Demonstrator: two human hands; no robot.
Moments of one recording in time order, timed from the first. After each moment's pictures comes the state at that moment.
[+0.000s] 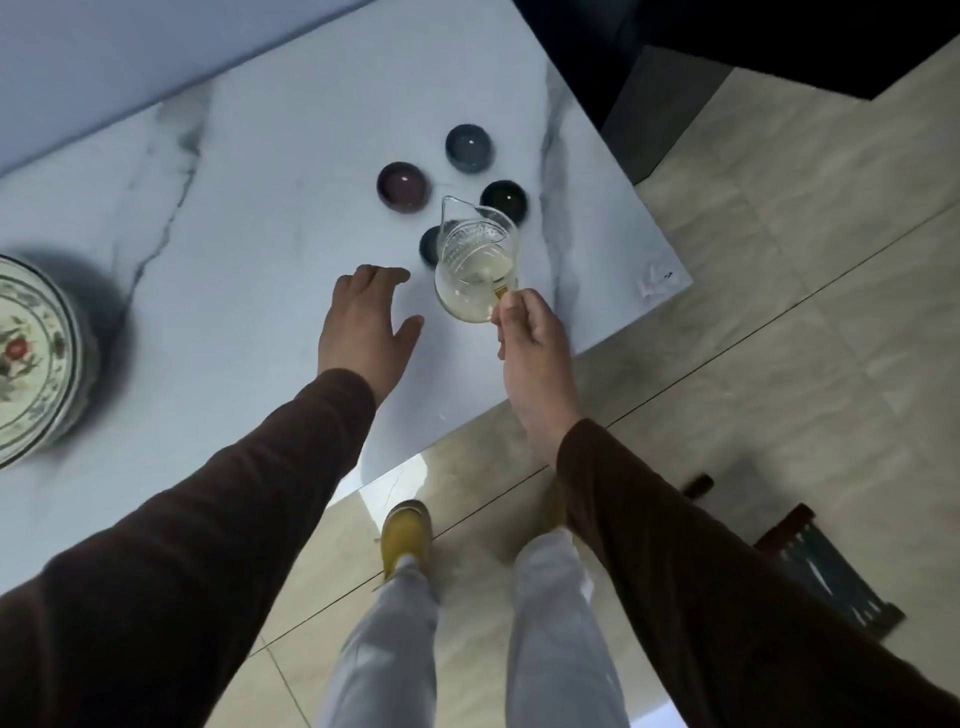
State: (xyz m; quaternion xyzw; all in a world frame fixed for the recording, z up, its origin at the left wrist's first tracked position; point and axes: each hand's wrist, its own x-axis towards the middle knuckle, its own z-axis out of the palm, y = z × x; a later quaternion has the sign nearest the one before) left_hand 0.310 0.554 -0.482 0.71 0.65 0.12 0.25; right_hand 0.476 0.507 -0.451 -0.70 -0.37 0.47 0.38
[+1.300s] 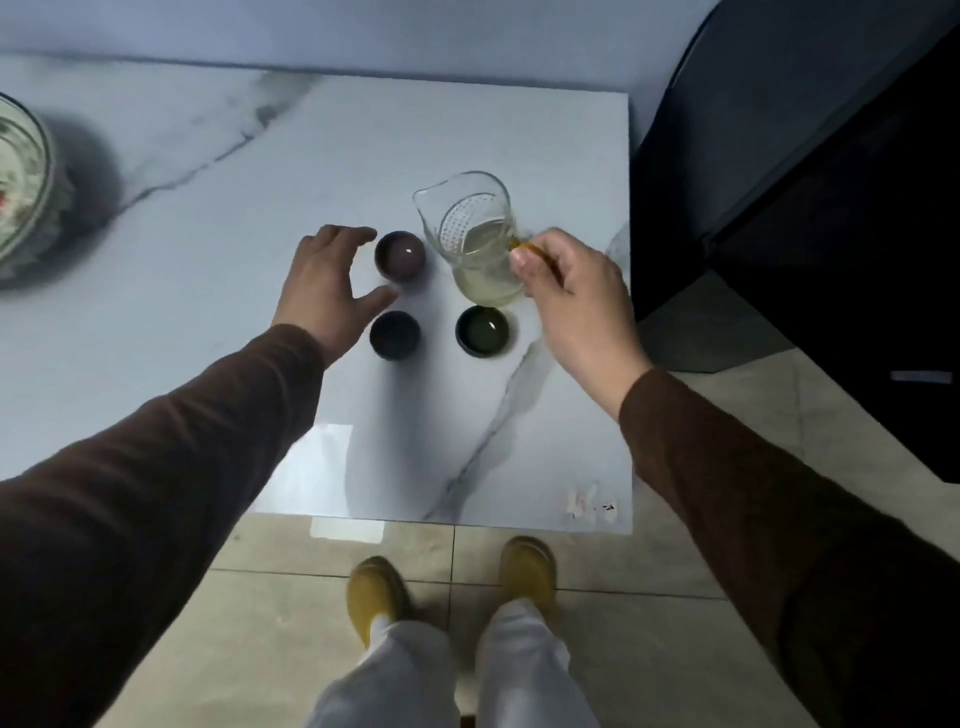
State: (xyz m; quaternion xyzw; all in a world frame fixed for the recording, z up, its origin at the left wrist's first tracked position) left_hand 0.379 0.667 -0.512 0.51 0.81 0.20 0.18; right_hand 0.613 0.755 -0.454 -0.48 -0.75 0.40 0.21
